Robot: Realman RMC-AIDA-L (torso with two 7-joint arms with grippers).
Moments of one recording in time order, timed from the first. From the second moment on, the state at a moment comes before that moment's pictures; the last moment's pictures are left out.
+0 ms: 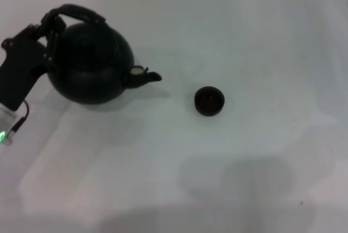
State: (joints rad) left arm -0.36 -2.08 2.71 0.06 -0.90 1.48 -0.47; right arm 0.60 2.02 -0.64 -0.10 2.53 0.81 -2.70
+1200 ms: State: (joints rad) left arm -0.51 -2.08 2.72 0.11 -0.84 1.44 -0.09; right arm 0.61 2.03 -0.63 -0.09 2.53 0.82 -2.66
